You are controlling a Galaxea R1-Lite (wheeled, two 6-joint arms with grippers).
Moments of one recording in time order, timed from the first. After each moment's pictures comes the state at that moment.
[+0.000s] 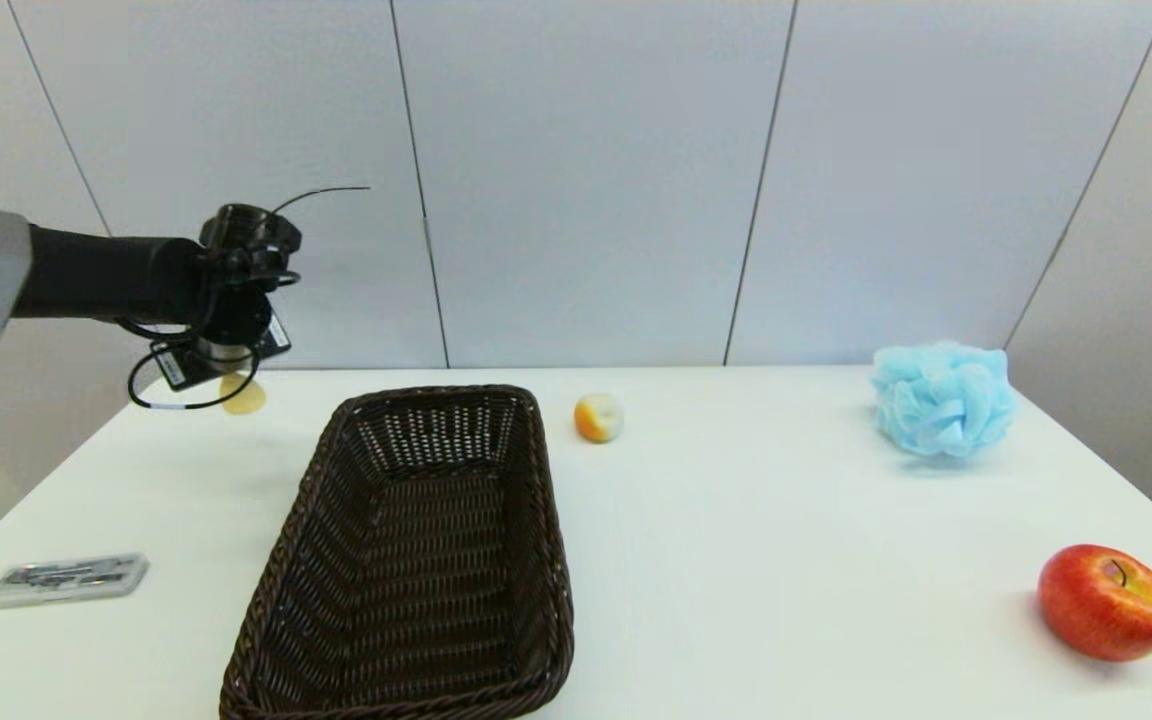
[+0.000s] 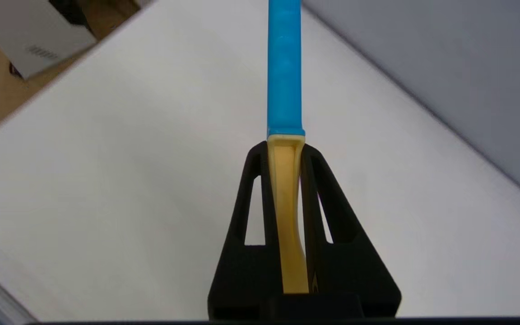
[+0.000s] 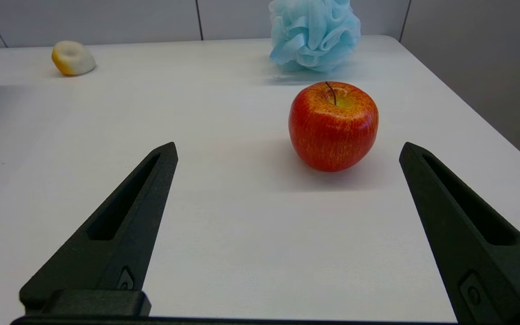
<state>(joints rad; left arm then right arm) -0.07 2.13 -1.70 0.37 0.65 -0.55 0.00 0.00 0.00 0.00 -0.02 0.02</state>
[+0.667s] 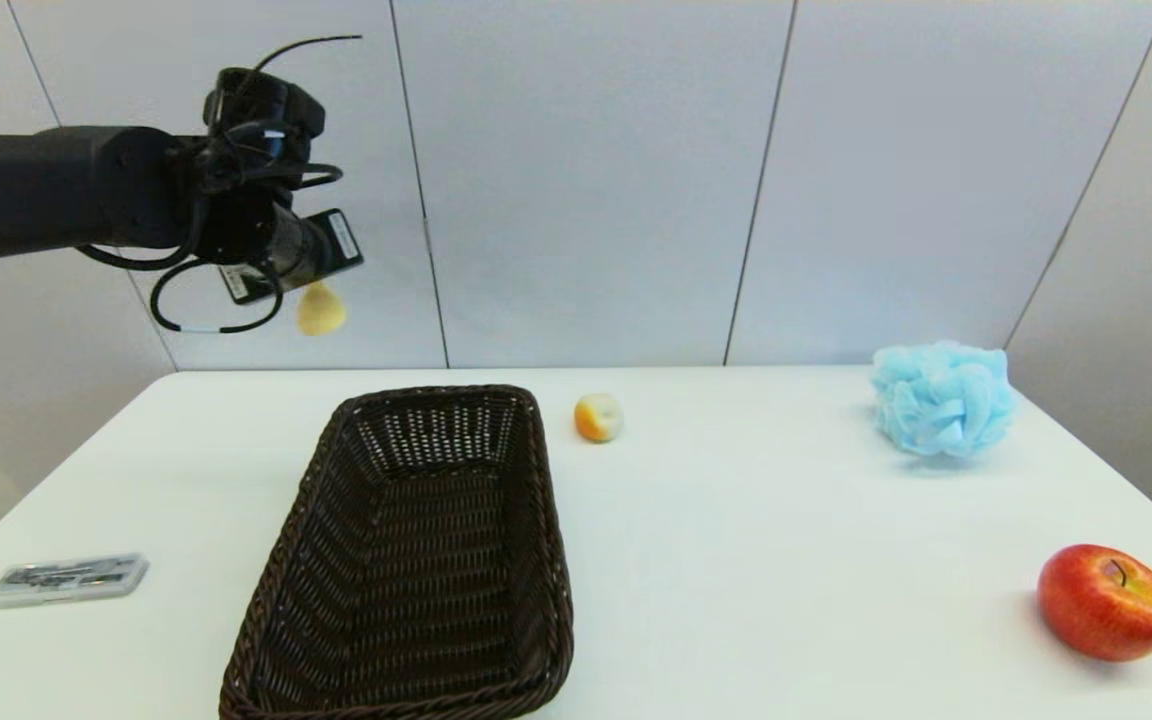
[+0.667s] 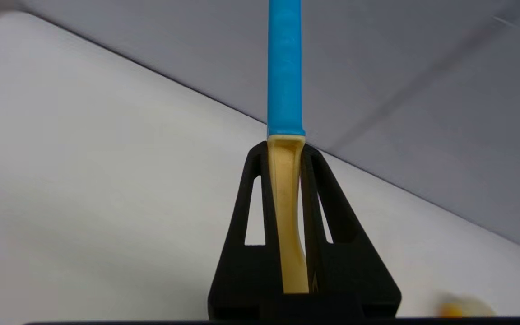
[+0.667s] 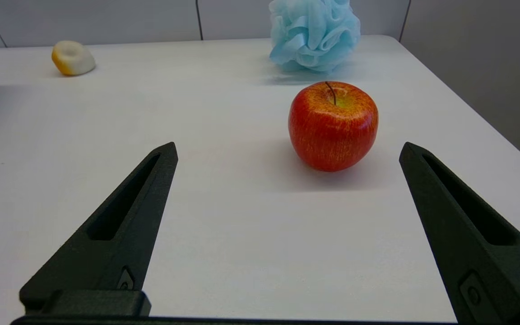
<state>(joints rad) -0.27 1.97 -1.81 0.39 0.41 -0.51 0.00 0.00 0.00 0.00 -0.02 0.02</state>
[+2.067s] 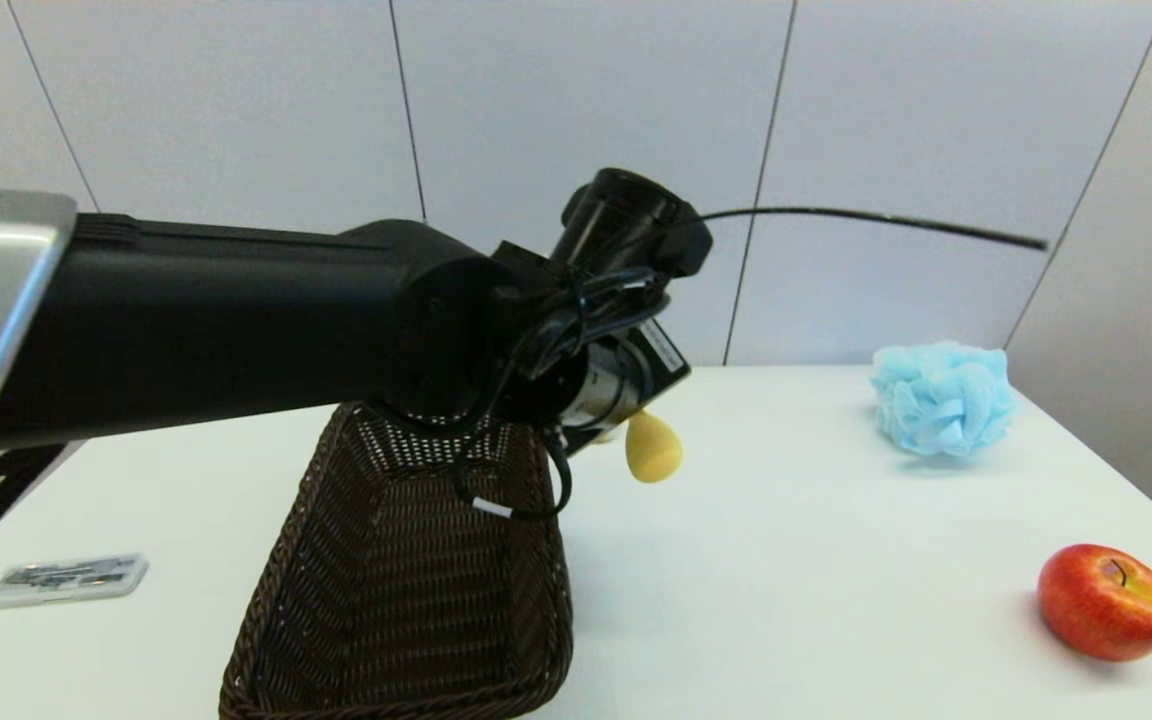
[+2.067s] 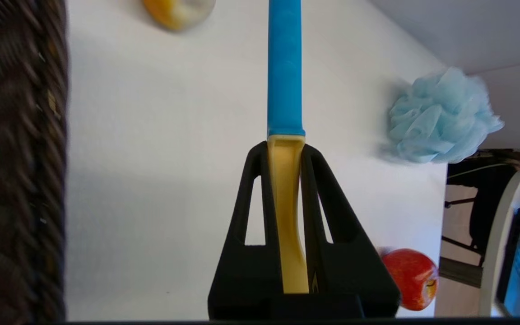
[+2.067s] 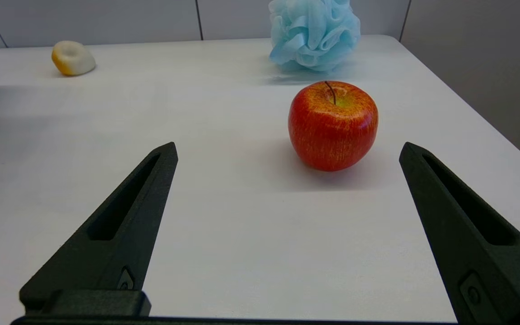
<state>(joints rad) -0.89 2.04 -1.75 0.39 0.31 -1.09 0.00 0.00 0.00 0.00 -0.02 0.02</state>
